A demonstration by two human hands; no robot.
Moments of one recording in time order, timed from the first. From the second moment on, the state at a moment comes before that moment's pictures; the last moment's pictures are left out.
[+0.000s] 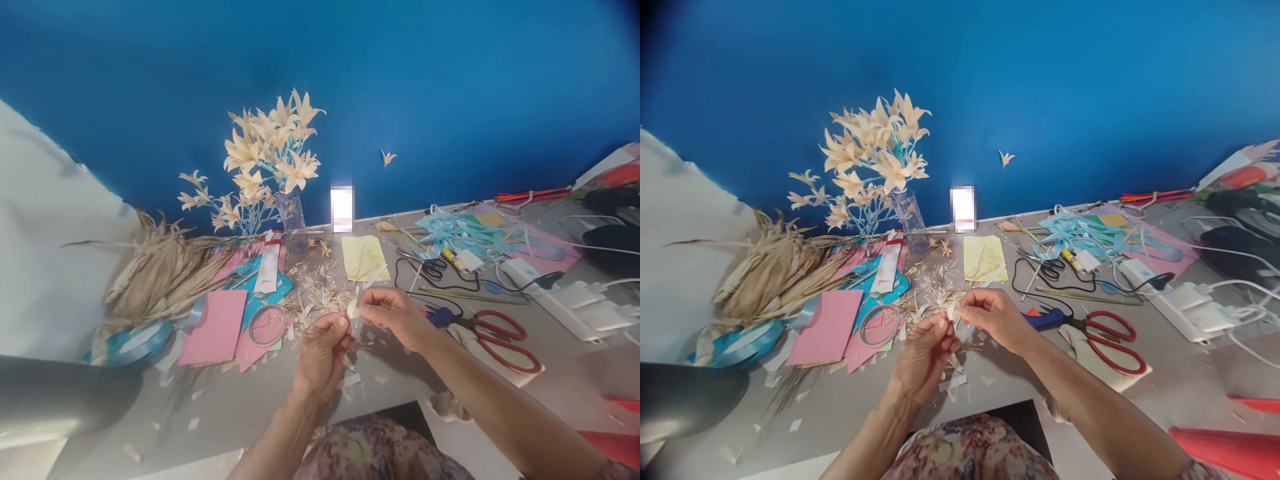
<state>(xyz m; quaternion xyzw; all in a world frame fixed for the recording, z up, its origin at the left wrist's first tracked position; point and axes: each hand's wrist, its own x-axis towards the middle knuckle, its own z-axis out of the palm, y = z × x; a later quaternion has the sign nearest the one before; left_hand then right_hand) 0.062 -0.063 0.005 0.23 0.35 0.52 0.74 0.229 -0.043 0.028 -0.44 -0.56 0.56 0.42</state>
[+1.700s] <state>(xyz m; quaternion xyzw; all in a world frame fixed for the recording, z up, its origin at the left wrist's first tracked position) -0.015 -0.046 0.006 0.20 0.38 0.54 0.73 0.153 0.003 0.037 -0.38 -0.58 0.64 0.33</state>
